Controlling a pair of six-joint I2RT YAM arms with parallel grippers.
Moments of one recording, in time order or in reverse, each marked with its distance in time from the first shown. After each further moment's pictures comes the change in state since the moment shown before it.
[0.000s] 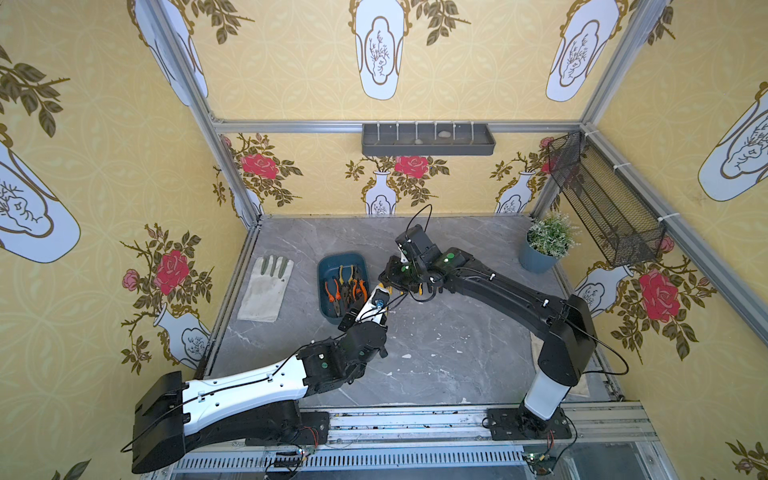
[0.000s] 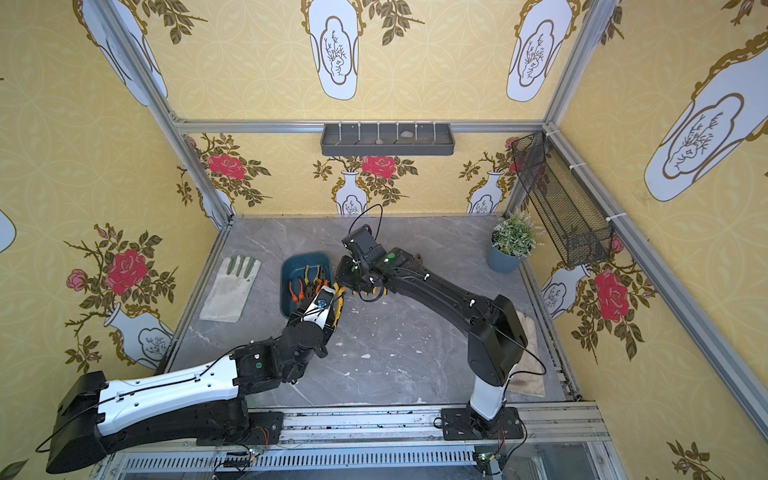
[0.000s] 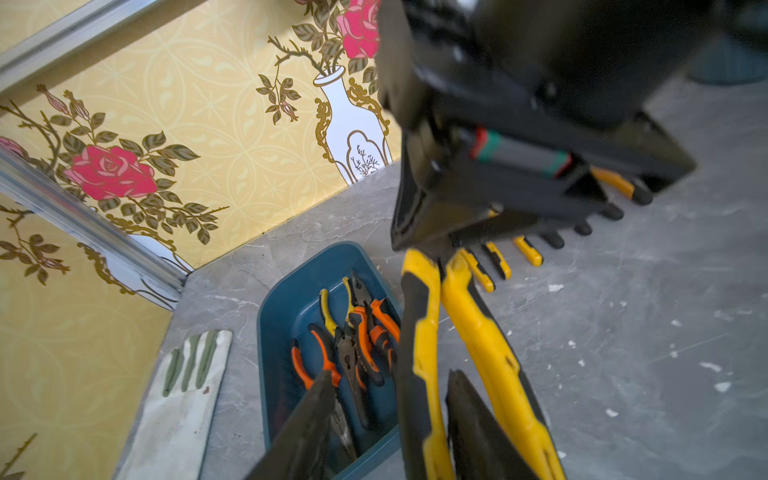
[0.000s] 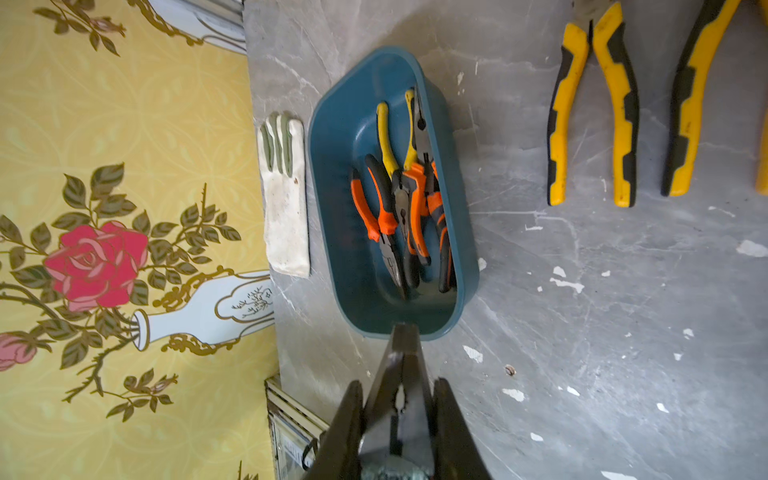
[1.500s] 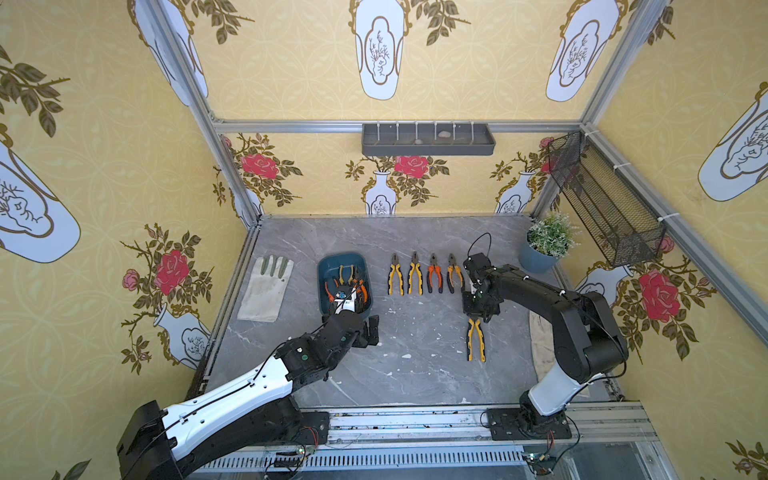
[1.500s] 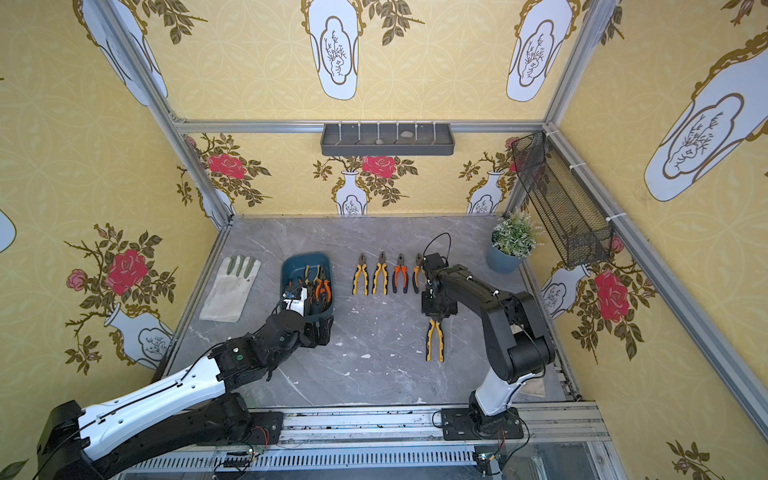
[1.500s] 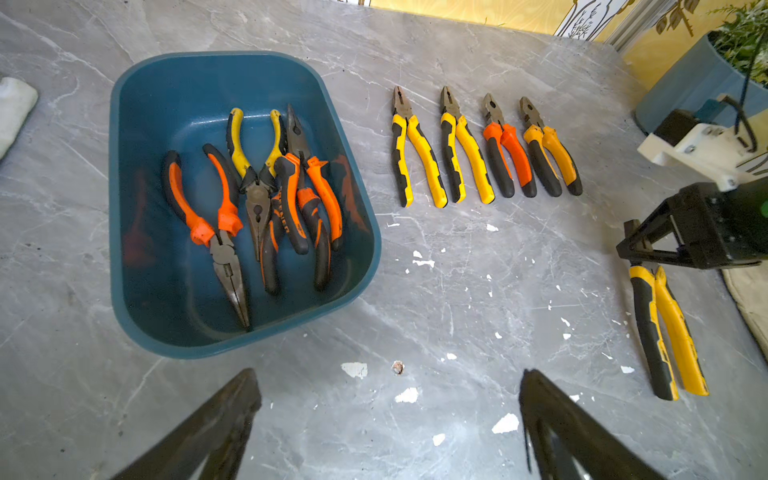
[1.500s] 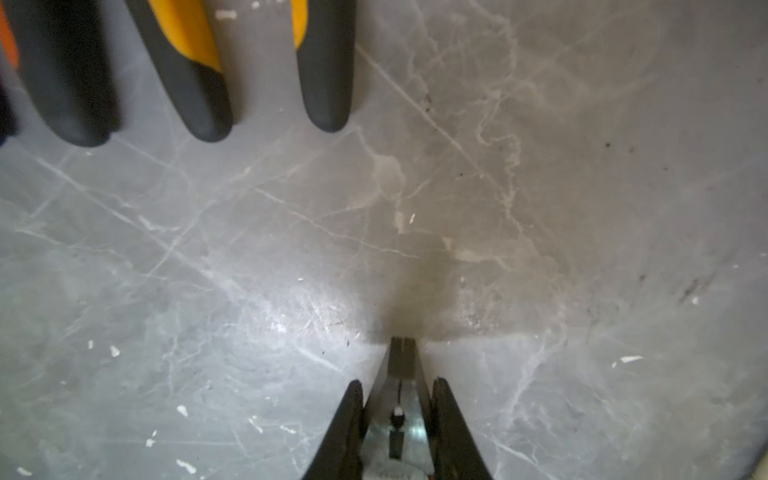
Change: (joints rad) left arm 0.243 -0.110 -0.062 -0.269 0.465 -0.586; right arm -0.482 -0.067 -0.519 -0.150 0.222 -0.636
